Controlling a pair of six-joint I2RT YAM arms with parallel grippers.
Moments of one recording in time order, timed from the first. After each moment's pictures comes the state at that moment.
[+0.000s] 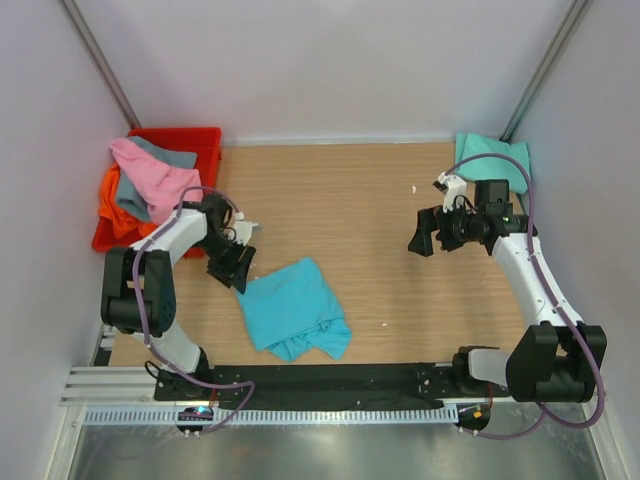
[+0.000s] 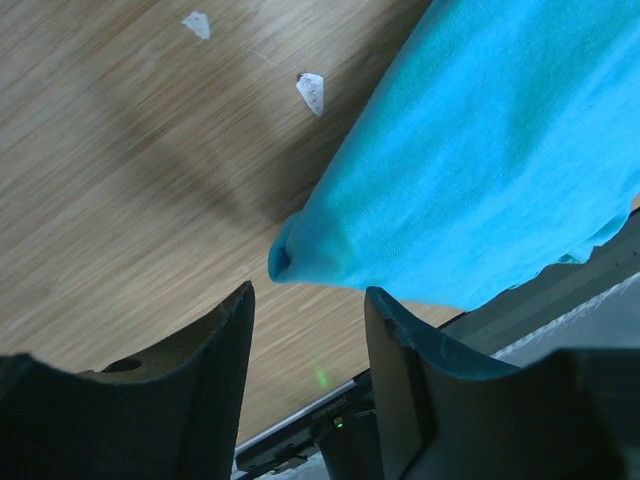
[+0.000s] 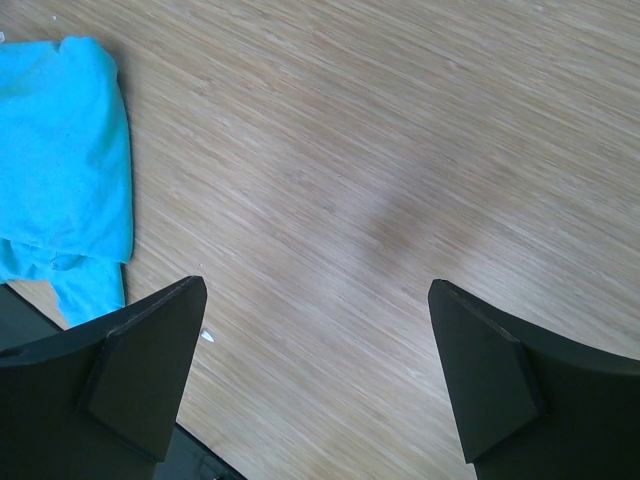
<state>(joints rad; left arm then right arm) -0.12 1.65 1.08 -1.00 0.34 0.35 -0.03 1.24 1.00 -0.68 -0.57 -0.24</state>
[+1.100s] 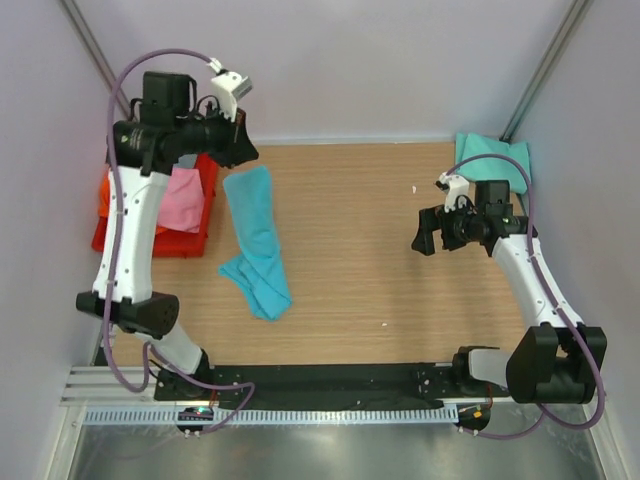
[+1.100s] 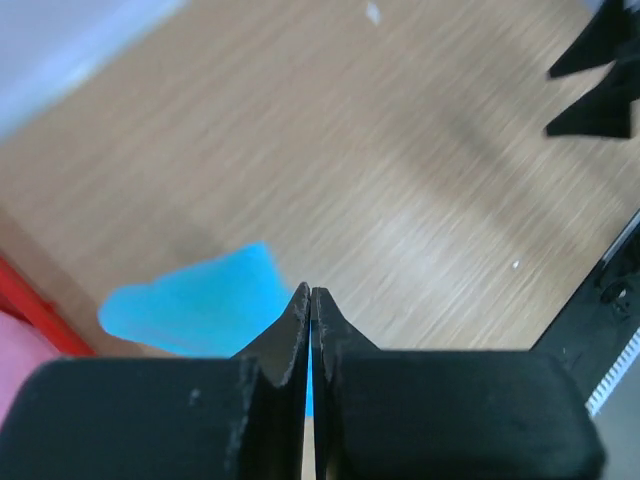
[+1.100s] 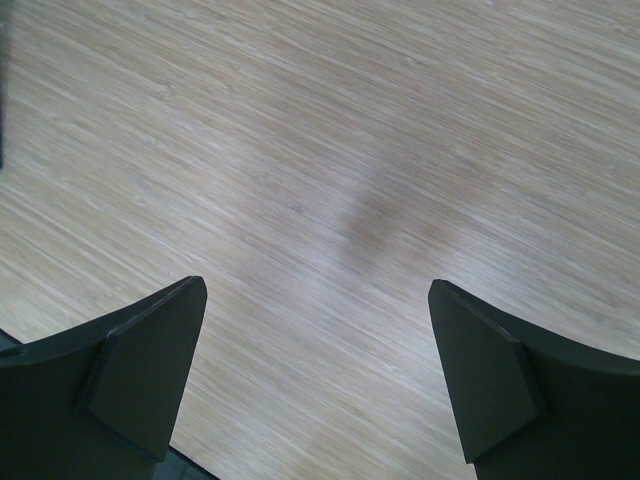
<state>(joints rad) -0.20 1.69 2.15 -1.23 0.56 0.24 -0.03 1.23 0.99 -0.66 -0.50 -0.23</state>
